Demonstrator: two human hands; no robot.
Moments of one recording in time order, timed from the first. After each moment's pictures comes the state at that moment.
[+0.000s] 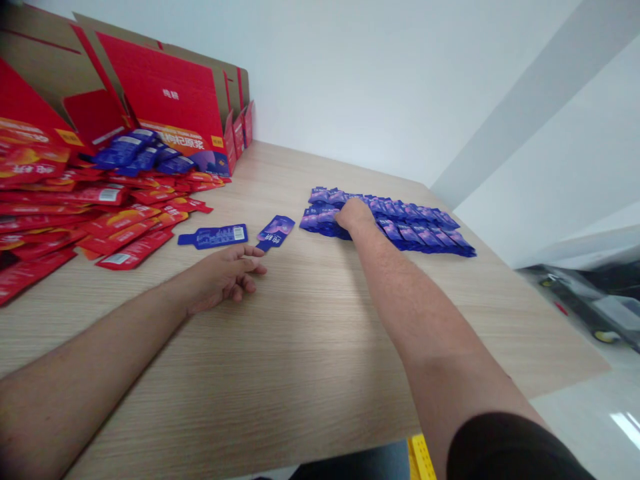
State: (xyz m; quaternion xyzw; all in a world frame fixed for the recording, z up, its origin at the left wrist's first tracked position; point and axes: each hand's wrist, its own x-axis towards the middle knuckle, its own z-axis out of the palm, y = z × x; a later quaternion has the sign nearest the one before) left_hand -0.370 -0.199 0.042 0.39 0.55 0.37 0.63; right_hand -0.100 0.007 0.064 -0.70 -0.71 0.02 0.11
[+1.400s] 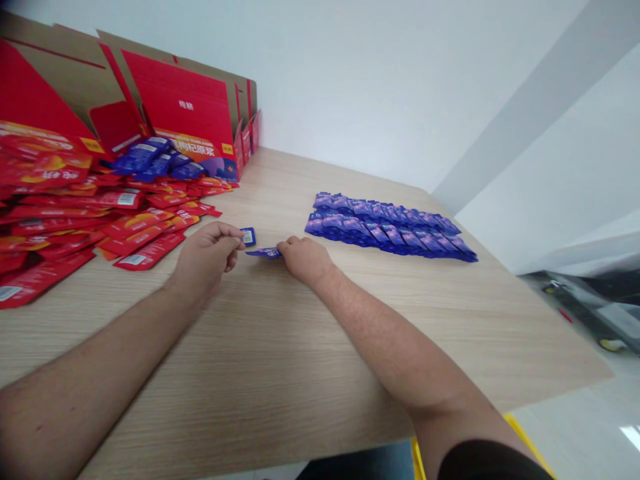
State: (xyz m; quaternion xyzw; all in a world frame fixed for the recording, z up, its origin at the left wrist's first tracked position) left_hand -0.384 -0.184 0.042 0.41 0.54 0.62 0.39; right_hand -0.199 -0.121 0.038 -0.40 -0.91 -0.08 -0.03
